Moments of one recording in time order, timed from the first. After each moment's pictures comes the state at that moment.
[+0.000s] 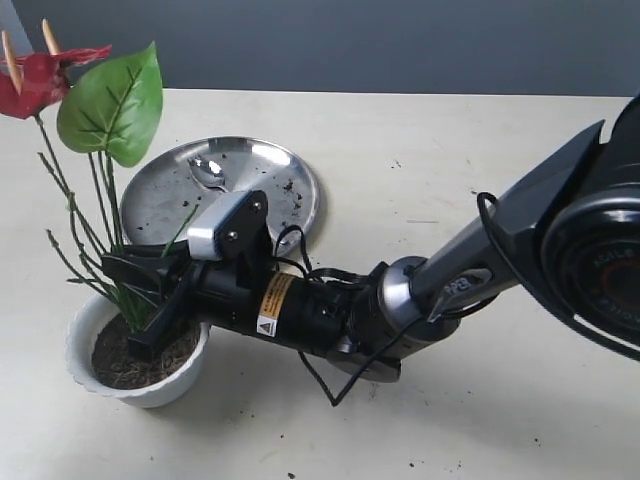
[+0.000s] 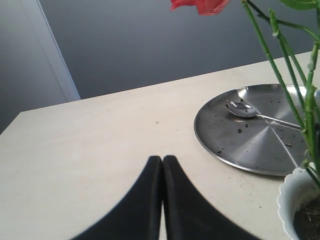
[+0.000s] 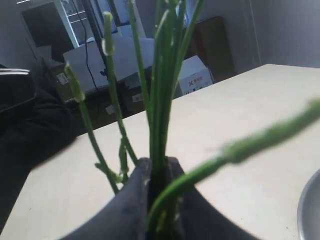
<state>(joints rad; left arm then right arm) -0.05 0.03 0.00 0.07 0.21 0.11 1.05 2.23 -0.96 -0.38 -1.25 0.43</state>
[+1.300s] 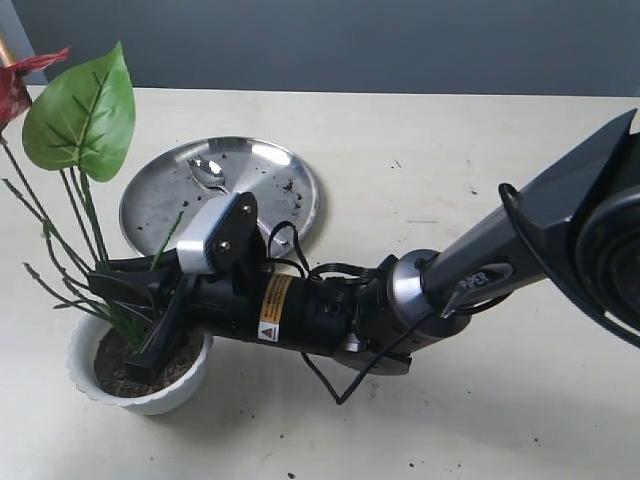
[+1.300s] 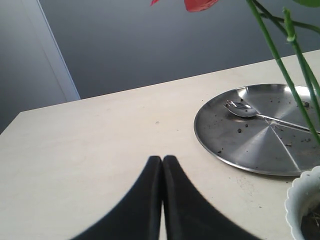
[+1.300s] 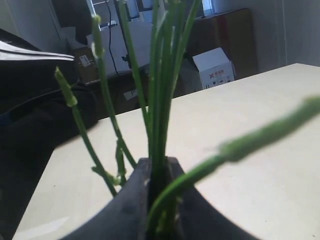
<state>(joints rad) -0.05 0.03 0.00 0.07 0.21 0.11 1.05 2.18 -0.95 -0.50 -1.22 0.41</state>
